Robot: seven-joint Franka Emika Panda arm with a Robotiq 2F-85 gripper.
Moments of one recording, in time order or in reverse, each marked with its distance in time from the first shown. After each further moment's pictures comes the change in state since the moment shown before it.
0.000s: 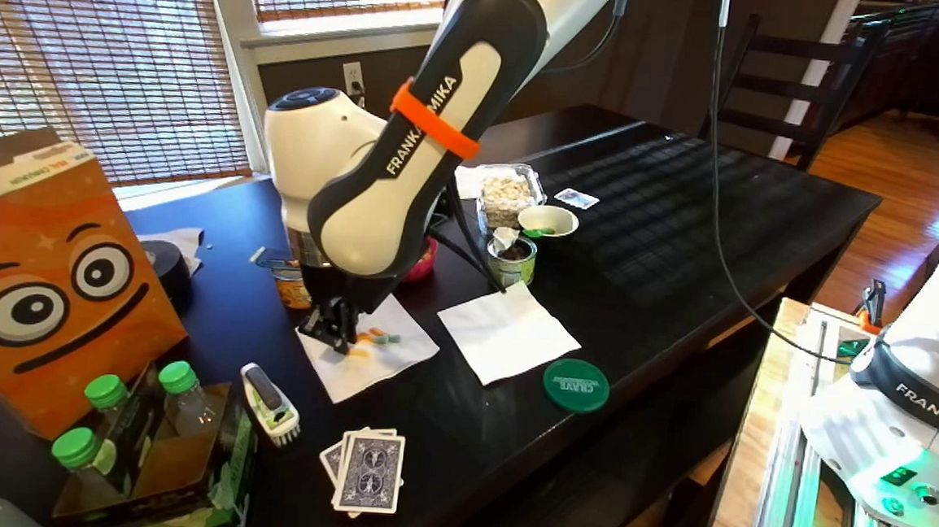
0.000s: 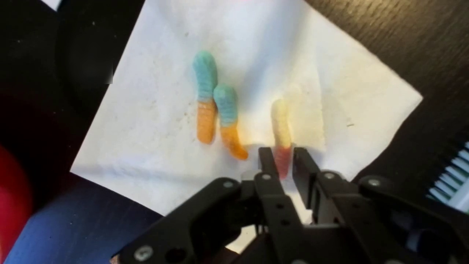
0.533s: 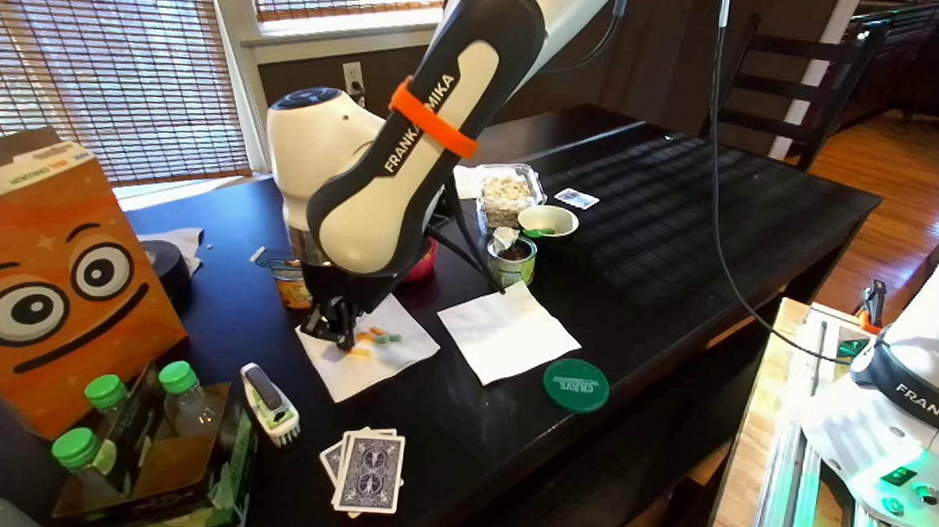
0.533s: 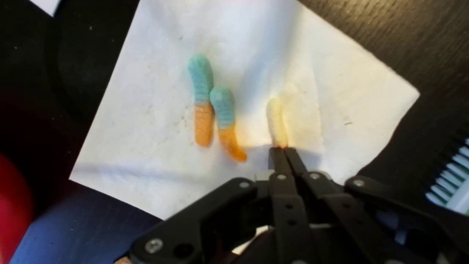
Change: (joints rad) arm -0.003 0.001 0.000 0.000 0.020 0.001 0.000
